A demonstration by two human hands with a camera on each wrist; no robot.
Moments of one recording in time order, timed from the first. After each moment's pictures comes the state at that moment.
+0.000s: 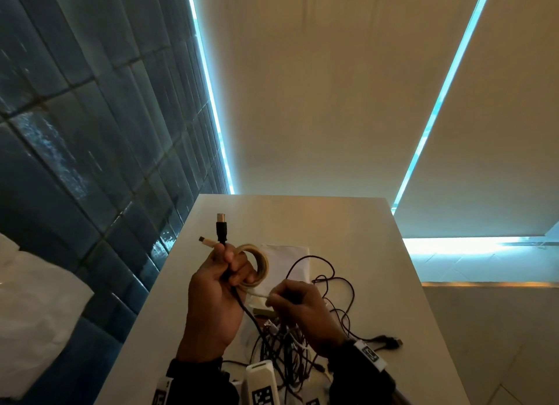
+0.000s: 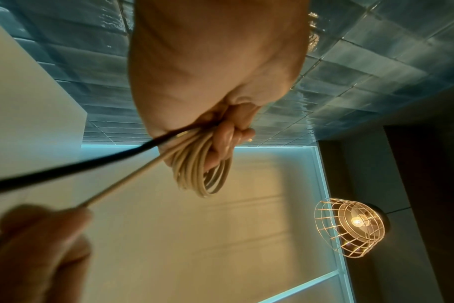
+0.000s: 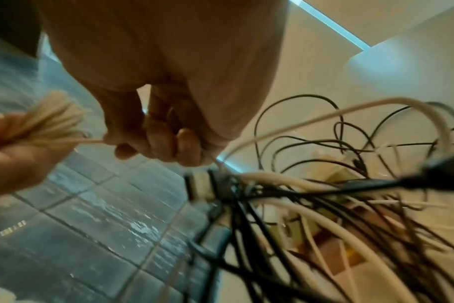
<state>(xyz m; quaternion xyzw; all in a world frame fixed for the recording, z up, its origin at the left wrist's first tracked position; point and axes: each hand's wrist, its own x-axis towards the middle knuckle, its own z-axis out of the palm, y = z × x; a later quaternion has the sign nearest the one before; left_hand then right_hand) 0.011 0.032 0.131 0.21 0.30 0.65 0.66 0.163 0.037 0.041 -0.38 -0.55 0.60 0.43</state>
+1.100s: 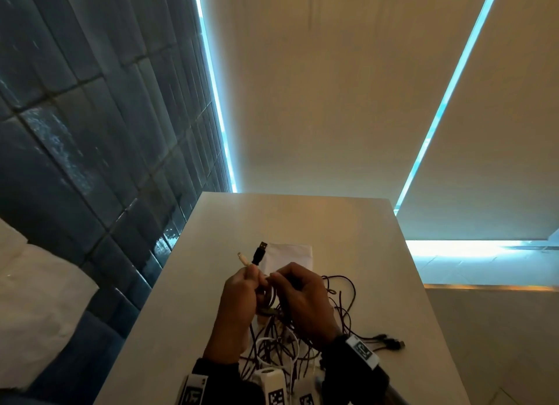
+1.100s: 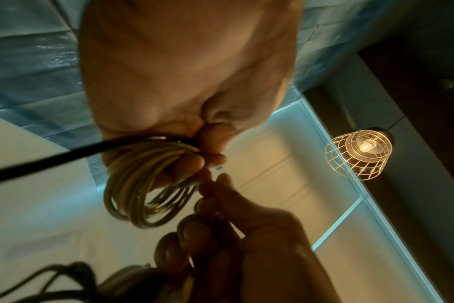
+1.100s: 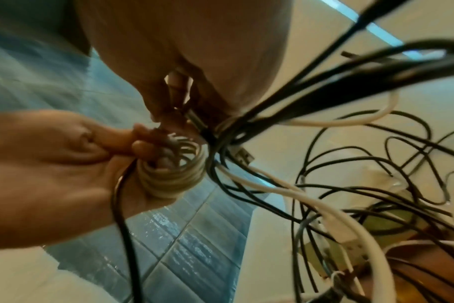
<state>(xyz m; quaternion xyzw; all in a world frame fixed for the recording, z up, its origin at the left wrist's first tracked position) 0.024 0.035 0.093 0.38 0.61 0.47 0.51 0.146 0.041 0.060 -0.43 -0.55 0.50 0.51</state>
